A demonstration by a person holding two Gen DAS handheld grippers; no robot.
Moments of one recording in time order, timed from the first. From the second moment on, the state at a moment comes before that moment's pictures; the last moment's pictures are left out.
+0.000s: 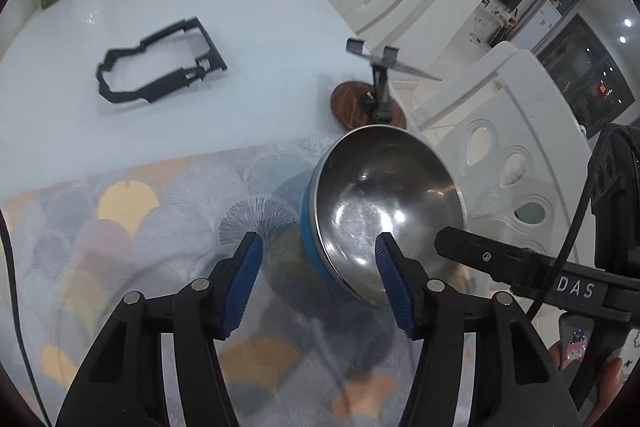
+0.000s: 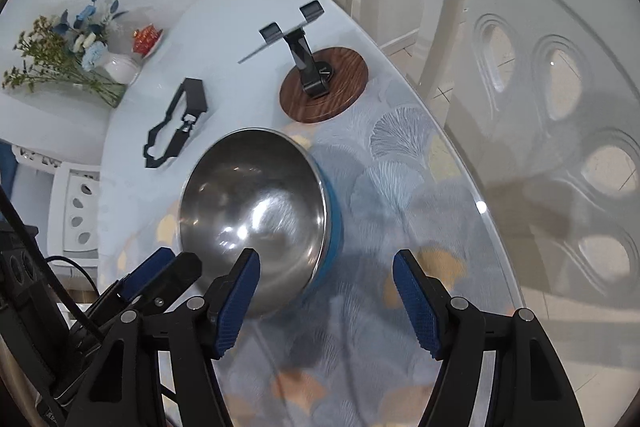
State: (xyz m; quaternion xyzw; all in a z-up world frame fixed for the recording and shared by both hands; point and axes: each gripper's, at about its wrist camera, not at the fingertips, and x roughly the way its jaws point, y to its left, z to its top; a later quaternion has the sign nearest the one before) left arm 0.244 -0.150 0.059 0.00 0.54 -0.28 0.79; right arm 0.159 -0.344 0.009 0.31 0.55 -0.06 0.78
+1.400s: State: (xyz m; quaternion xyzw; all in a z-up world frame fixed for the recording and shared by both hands) left arm 0.152 -0.081 0.131 -0.04 0.50 -0.28 0.82; right arm 0.099 -0.254 0.074 0.25 0.55 0.01 0.79
